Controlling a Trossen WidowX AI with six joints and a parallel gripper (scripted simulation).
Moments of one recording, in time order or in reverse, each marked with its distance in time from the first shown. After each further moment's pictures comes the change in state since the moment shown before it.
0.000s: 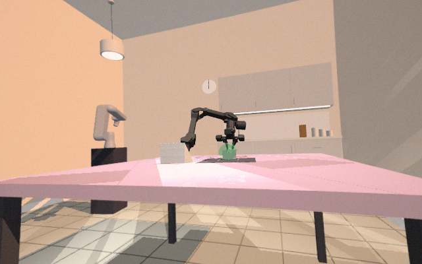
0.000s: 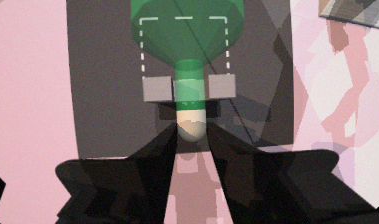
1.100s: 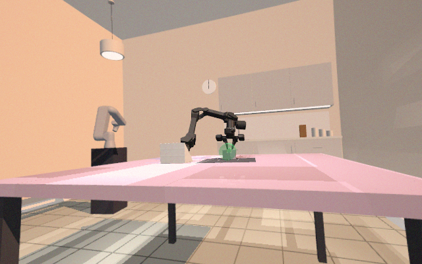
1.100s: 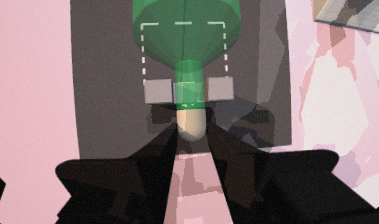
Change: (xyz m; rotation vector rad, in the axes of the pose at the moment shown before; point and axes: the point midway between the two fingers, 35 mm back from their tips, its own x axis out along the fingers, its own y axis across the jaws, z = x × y) arm -0.003 0.000 0.002 0.003 -0.022 -0.003
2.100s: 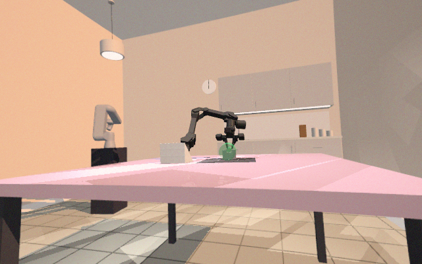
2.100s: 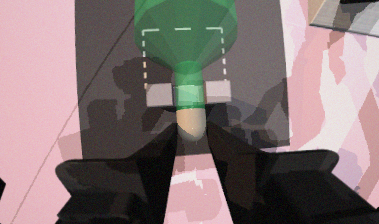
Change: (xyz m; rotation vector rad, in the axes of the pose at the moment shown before) arm -0.004 0.000 0.003 0.007 -0.020 0.001
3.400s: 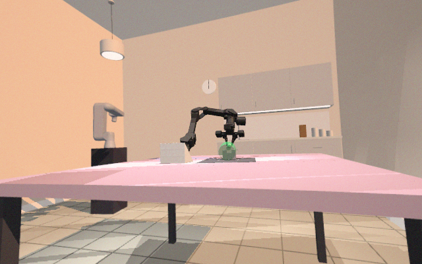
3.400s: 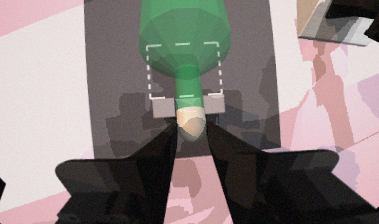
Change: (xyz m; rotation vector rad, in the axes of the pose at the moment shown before) arm -0.014 0.001 0.019 0.014 0.000 -0.005
